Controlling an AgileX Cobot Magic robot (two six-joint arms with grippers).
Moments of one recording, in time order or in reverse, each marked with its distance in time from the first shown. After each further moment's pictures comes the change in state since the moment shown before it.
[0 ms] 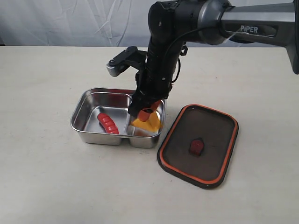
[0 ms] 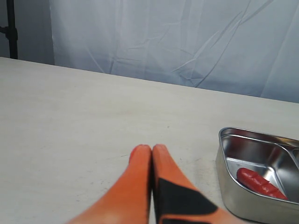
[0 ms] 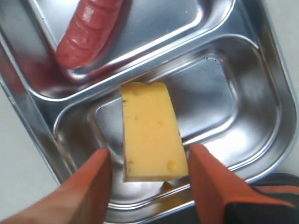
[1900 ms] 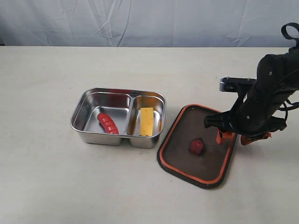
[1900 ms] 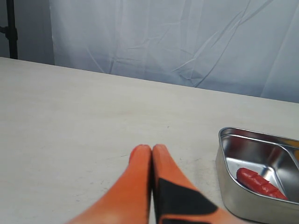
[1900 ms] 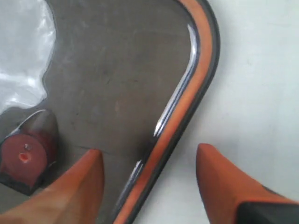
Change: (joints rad) left arm 0.000 0.000 0.000 0.000 0.000 0.000; right arm -0.361 -0.304 0.772 -0.064 -0.457 0.665
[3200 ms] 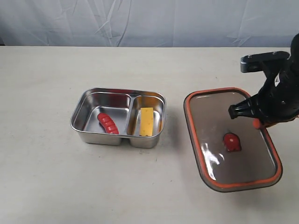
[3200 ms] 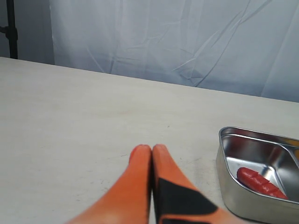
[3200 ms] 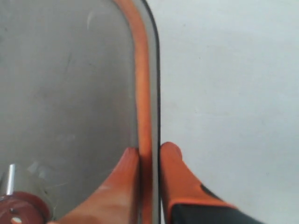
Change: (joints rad) left arm 0.000 0.000 0.000 0.002 0.002 0.000; right arm 0.000 -0.269 0.009 -0.256 0.188 0.046
